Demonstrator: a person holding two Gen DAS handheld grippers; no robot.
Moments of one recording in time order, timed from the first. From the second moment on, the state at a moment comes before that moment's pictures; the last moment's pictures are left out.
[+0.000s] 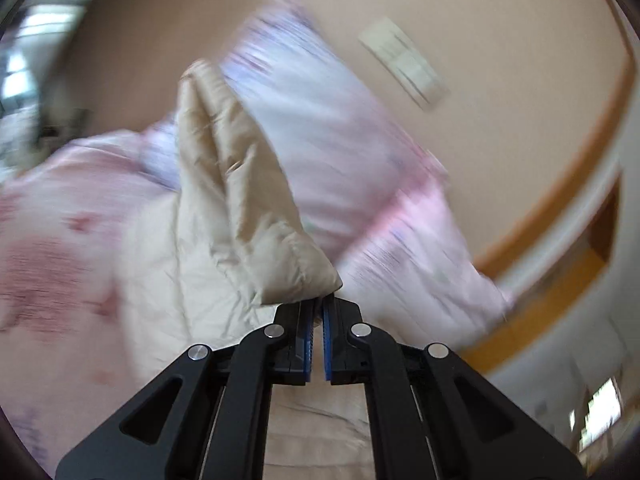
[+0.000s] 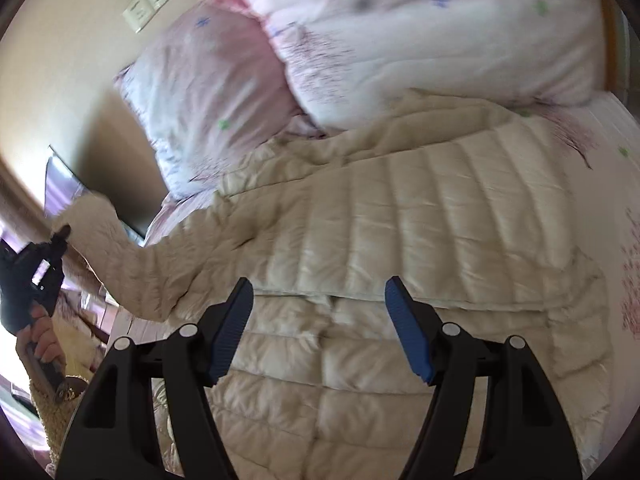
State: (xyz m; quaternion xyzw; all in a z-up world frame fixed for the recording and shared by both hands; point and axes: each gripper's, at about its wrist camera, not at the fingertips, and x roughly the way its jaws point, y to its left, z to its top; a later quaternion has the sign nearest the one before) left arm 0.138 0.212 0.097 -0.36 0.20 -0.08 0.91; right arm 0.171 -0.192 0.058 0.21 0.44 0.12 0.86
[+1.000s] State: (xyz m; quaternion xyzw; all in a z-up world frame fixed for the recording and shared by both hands) left arm 0.131 0.106 0.030 -0.15 0.33 -0.14 0.92; right arm 0.205 -0.237 0.010 0.29 0.49 0.11 0.82
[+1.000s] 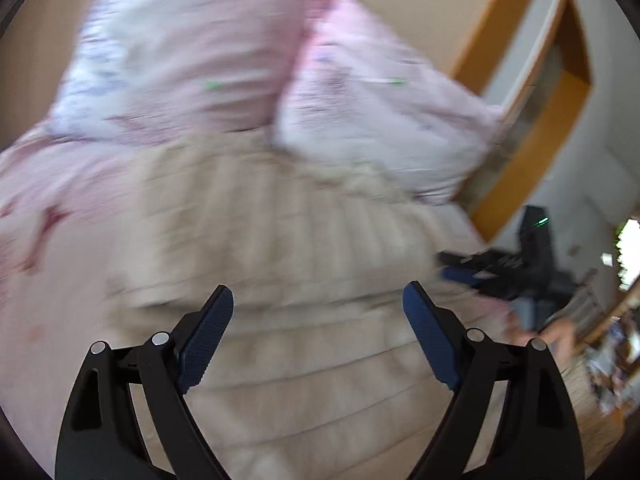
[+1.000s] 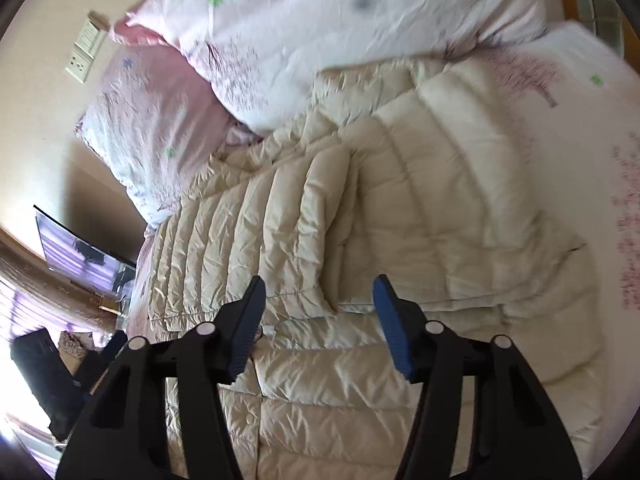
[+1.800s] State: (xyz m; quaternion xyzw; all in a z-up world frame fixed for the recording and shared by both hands) left arm 0.101 0.172 -0.018 -0.12 0.41 0.00 0.90; right arm 0.209 -0.228 -0.009 0.24 0.50 0.00 0.83
